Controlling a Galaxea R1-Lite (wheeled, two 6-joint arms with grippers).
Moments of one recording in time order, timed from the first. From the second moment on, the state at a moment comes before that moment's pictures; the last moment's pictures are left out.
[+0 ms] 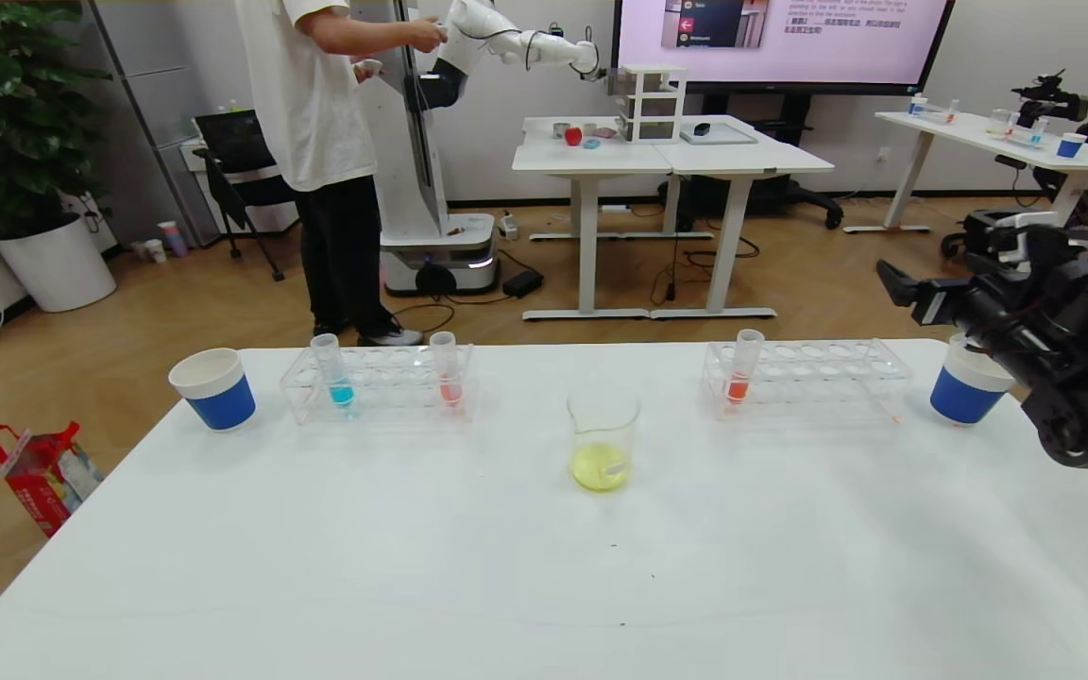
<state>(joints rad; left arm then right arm) 0.00 0.00 0.00 0.00 -0.01 0.02 -0.20 2.15 -1.07 -1.24 0.18 -0.01</state>
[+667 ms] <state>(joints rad) 0.00 0.00 0.00 0.00 -0.01 0.02 -0.04 1.61 -0.79 -1.16 0.14 -0.01</state>
